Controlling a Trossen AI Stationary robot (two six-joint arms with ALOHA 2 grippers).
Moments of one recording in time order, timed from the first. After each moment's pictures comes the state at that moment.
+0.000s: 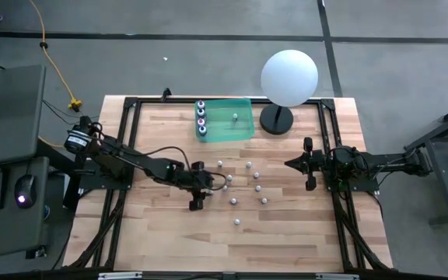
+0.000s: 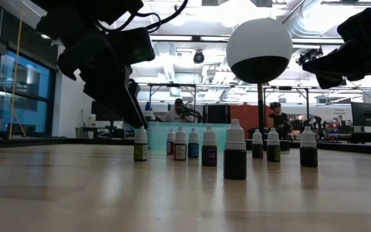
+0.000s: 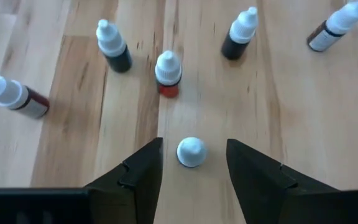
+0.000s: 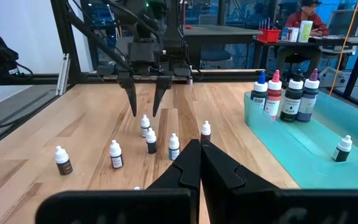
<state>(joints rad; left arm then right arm) -0.23 1.59 0.82 -0.10 -0.12 -0.21 0.03 0.12 0.01 0.04 0.05 0.02</state>
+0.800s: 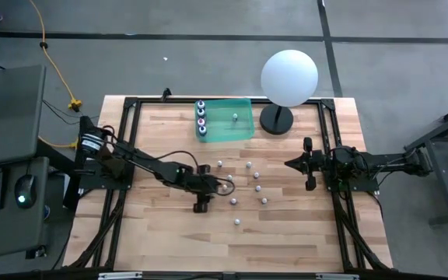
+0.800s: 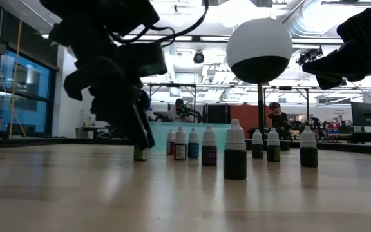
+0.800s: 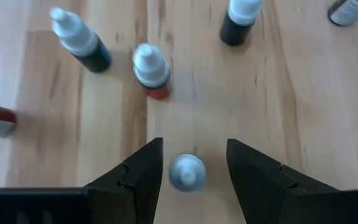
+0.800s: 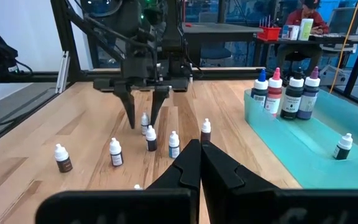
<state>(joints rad) -0.23 1.72 0.91 -0.13 -0.11 -0.15 0.03 0.13 0.01 0.04 0.05 0.02</state>
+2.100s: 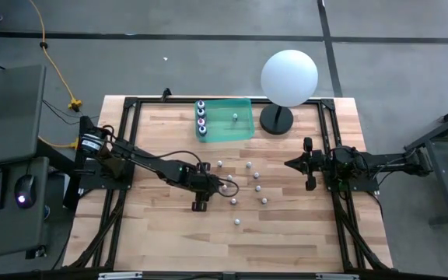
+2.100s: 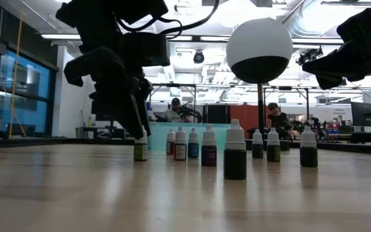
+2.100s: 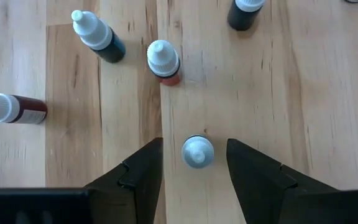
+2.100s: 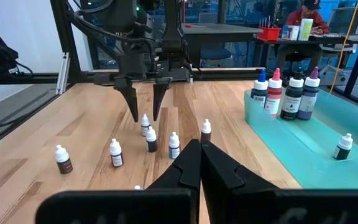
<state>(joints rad) -0.23 1.72 1.04 -0.38 -0.14 -0.12 0.03 0.13 0.01 0.04 0.05 0.02</state>
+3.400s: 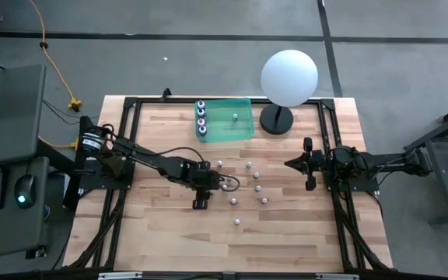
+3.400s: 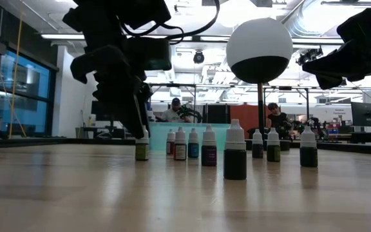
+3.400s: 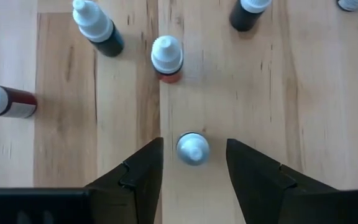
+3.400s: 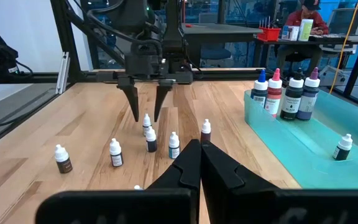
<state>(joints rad) -0.19 1.72 1.04 -0.39 -0.06 -0.14 0.03 0.13 0.01 0.04 0.05 0.02</state>
